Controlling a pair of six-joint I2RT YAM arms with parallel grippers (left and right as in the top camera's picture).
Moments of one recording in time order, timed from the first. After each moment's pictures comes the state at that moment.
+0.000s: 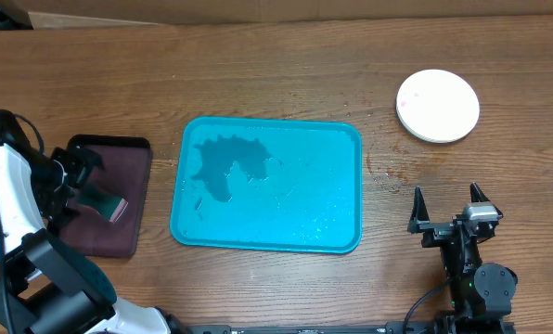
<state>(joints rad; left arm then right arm) 0.62 1.75 1.45 -1.23 0.17 -0.52 0.00 0.01 0.02 -0.03 -0.06 0.00</state>
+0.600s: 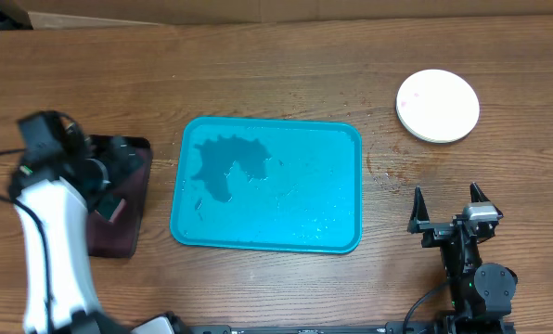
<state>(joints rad) 0.39 1.38 1.09 -0.82 0.20 -0.34 0.00 0.01 0.02 -0.04 -0.06 -0.01</state>
